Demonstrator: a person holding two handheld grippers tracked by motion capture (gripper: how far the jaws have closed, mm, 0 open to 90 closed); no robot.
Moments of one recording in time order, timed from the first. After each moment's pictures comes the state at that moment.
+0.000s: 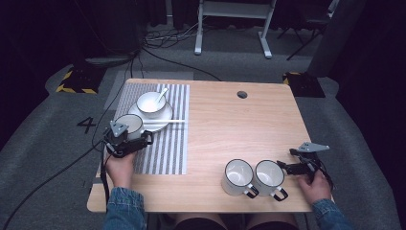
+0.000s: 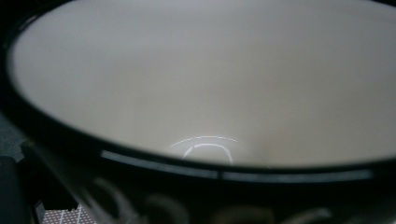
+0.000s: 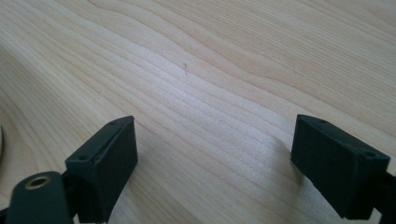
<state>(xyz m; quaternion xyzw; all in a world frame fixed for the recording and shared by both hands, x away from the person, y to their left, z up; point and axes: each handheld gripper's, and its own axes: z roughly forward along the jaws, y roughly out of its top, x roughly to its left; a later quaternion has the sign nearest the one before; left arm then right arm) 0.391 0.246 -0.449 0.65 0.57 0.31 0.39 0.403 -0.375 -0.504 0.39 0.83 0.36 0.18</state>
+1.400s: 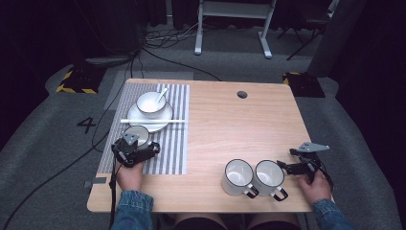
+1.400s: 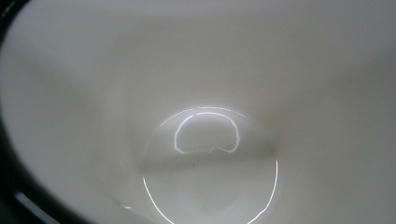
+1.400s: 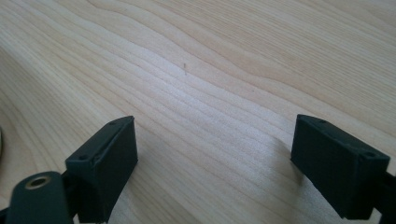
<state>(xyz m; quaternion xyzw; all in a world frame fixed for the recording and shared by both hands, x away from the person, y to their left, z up) 0.386 0.225 -0.491 0.67 0.60 0.29 0.34 0.404 -0.375 -0.504 0.39 0.83 0.36 0.18</state>
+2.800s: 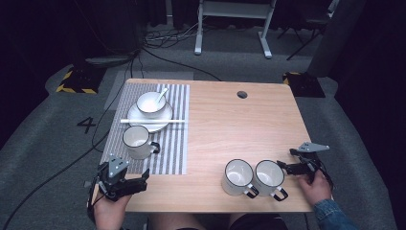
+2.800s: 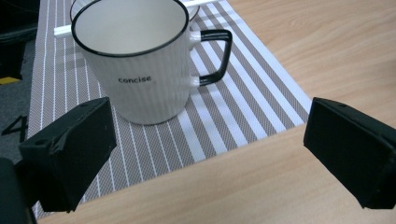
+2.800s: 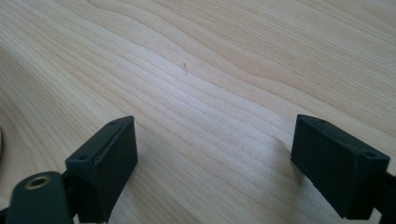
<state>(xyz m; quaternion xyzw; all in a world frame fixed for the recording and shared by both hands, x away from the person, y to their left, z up) 0.265 0.226 -0.422 0.73 0.52 0.25 0.36 0.403 -0.375 -0.504 0.39 0.83 0.36 0.18</state>
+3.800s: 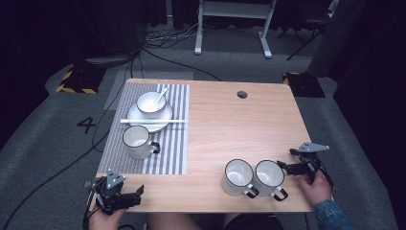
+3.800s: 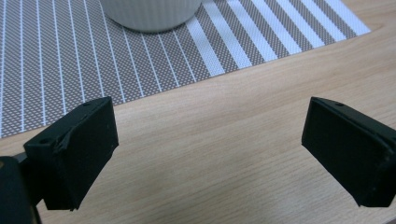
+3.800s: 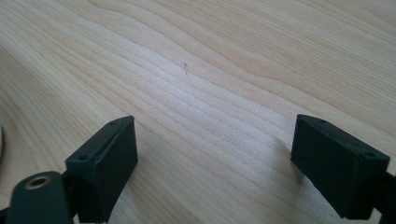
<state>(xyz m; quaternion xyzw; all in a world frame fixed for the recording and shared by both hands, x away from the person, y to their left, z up) 0.256 0.247 -0.482 0.75 0.54 0.20 0.32 0.403 -0.375 -0.504 0.39 0.83 0.36 0.18</state>
